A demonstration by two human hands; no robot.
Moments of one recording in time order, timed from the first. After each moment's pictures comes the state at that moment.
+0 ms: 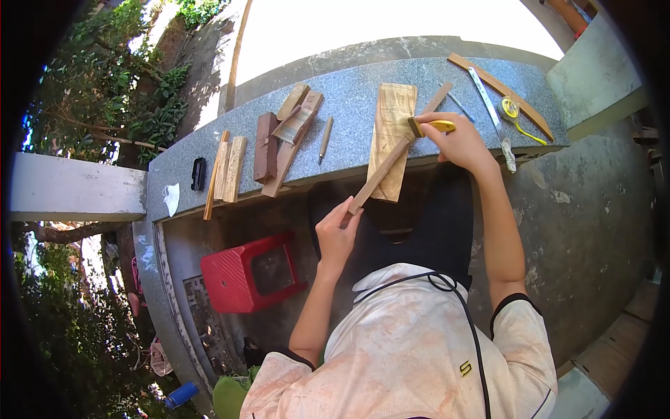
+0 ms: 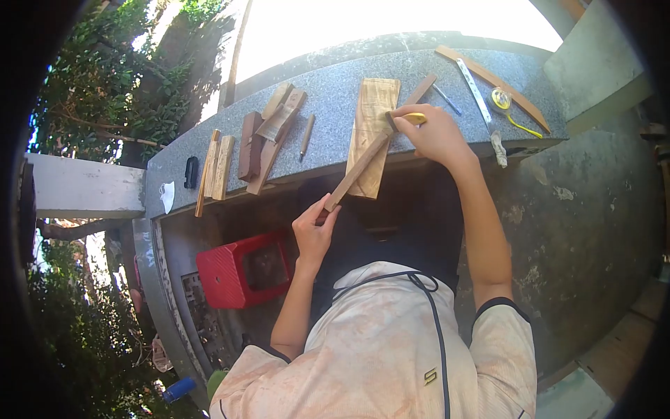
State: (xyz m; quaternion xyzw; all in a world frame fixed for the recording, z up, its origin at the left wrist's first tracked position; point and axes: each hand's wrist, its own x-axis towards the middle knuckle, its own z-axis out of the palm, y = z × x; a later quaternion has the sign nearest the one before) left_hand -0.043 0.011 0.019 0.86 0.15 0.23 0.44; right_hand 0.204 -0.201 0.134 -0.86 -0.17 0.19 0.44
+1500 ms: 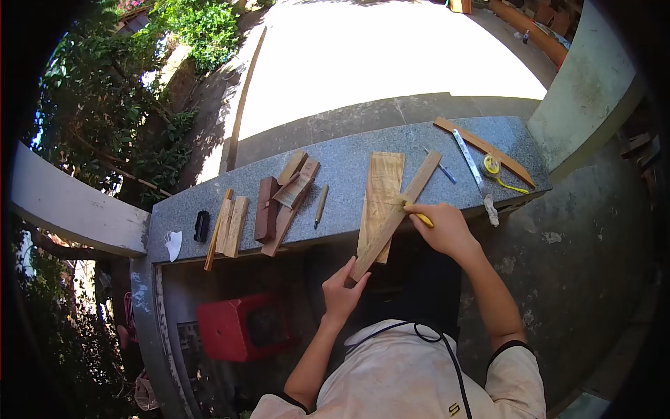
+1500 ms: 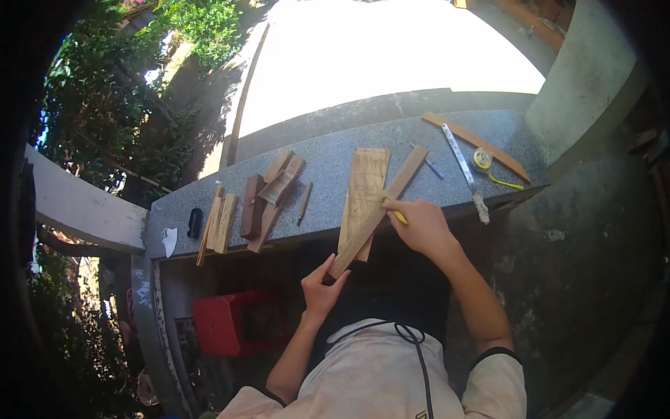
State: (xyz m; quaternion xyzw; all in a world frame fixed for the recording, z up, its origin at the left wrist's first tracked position) left_hand -0.037 -0.009 0.005 0.86 0.13 0.23 0.42; right_hand 0.171 -0.223 0.118 -0.91 -0.32 0.04 0.25
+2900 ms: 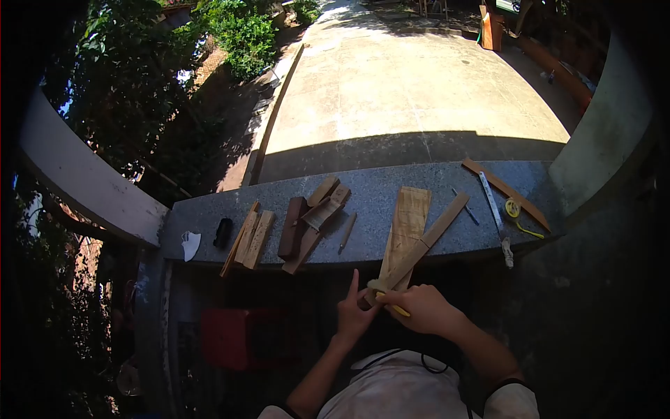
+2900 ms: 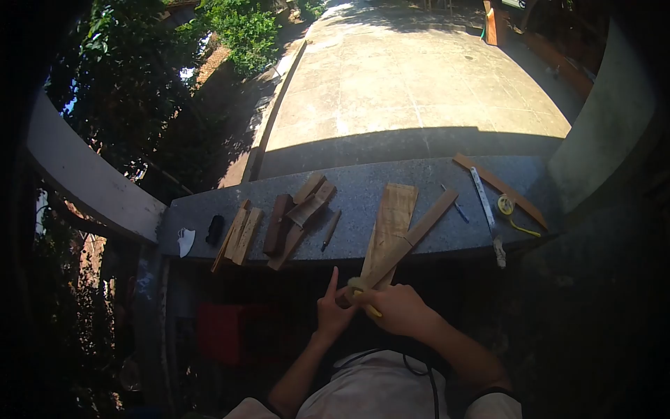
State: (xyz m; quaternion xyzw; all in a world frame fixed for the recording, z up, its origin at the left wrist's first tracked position) left_hand -0.031 0.000 0.021 0.85 0.16 0.16 0.47; right_hand 0.092 -0.180 0.142 -0.81 -0.51 0.22 0.19
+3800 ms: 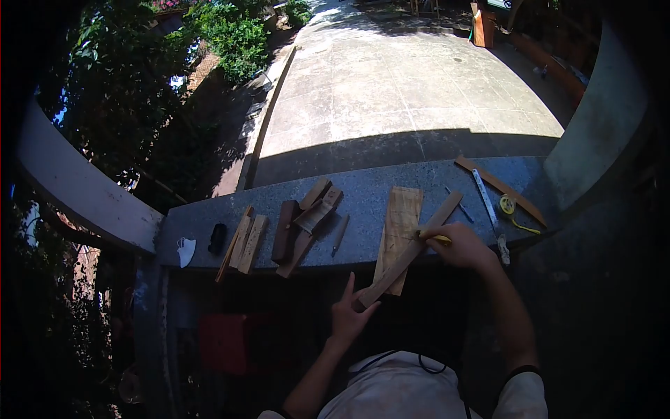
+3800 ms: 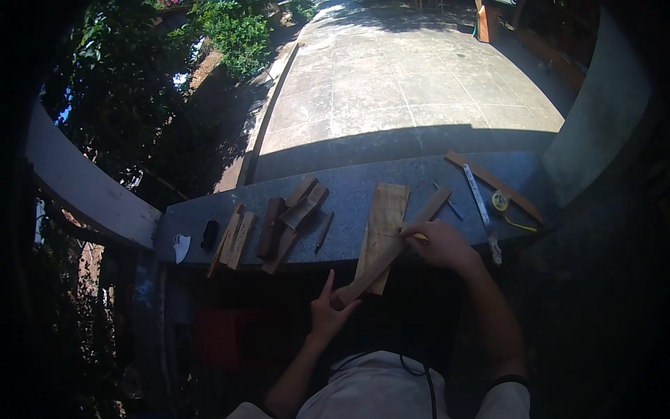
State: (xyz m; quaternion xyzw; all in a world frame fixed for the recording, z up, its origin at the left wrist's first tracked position) left_hand -0.032 0.002 0.022 0.86 0.17 0.15 0.46; right_hand 0.229 -0.223 0.132 -0.89 -0.32 0.16 0.28
